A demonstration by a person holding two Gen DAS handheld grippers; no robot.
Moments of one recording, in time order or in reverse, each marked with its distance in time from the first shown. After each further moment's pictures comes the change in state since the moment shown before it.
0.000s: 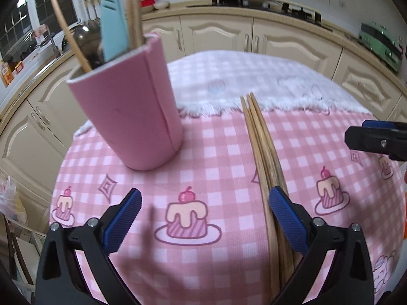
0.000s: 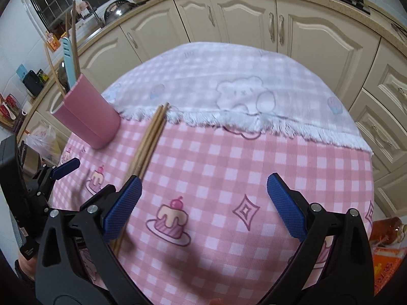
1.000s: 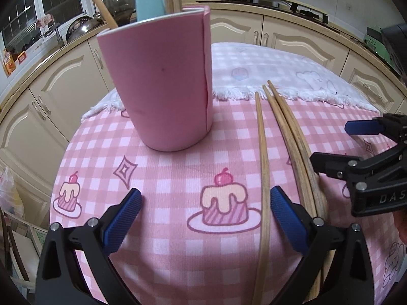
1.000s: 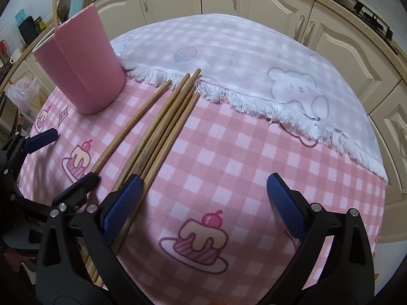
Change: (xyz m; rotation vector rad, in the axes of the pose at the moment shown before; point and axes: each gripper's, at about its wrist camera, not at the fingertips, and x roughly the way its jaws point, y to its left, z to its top) left arm 0.004 0.037 -0.021 -0.035 0.000 -0.007; right arm 0.058 0.068 -0.004 -0.211 0.108 -0.135
